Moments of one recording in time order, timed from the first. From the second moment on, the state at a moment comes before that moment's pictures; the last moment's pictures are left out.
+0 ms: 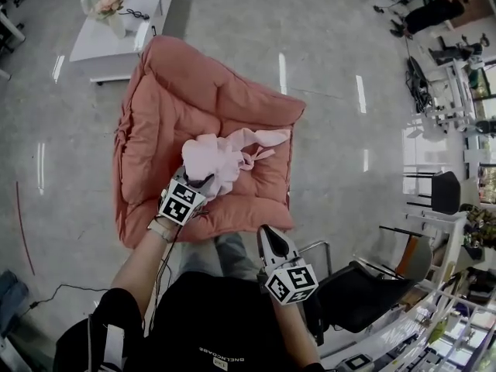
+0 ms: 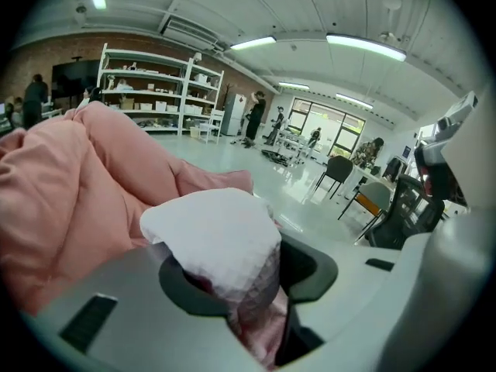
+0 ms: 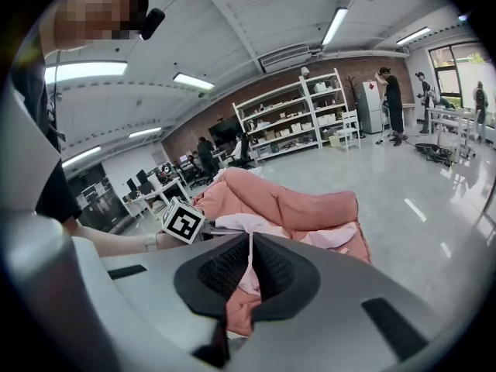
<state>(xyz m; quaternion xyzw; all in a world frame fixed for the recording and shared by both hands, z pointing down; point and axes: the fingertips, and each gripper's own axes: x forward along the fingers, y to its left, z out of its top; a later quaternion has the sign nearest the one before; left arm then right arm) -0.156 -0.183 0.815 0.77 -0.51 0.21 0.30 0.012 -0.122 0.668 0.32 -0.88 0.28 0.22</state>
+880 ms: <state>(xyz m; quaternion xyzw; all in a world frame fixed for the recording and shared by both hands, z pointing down) -0.191 -0.173 0.910 0.70 -0.52 0.24 0.43 0.011 -0.094 0.689 0.32 -0.87 0.29 0.25</state>
